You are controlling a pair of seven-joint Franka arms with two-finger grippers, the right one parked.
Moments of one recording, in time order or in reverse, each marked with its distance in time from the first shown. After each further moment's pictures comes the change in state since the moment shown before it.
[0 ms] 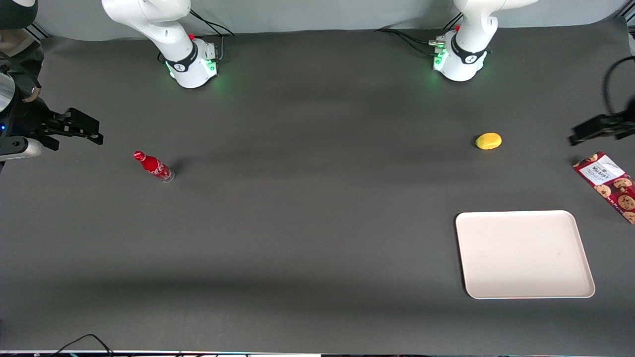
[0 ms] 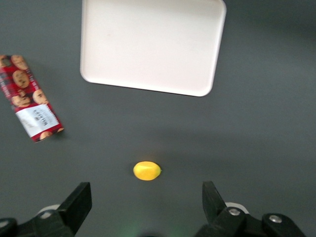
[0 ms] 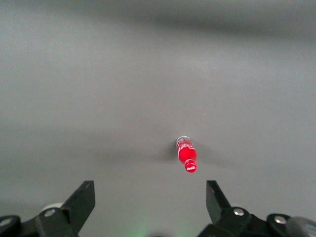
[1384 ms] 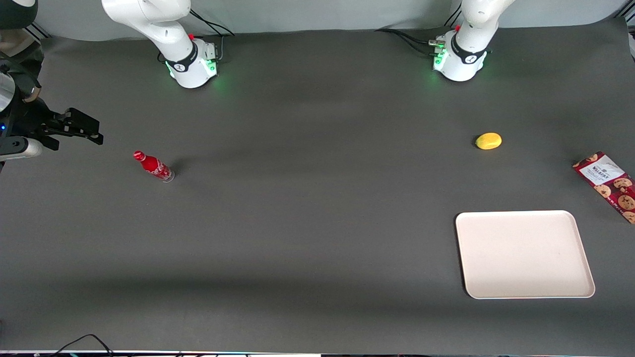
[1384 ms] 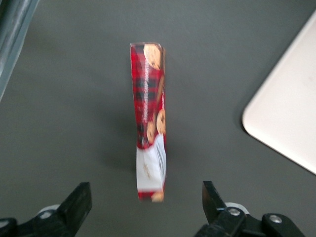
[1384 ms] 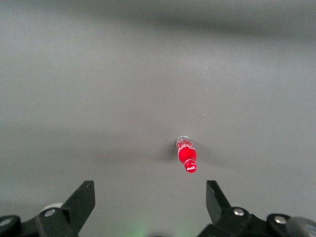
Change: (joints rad) arm 0.584 0.433 -0.058 -0.028 0.062 0.470 0.131
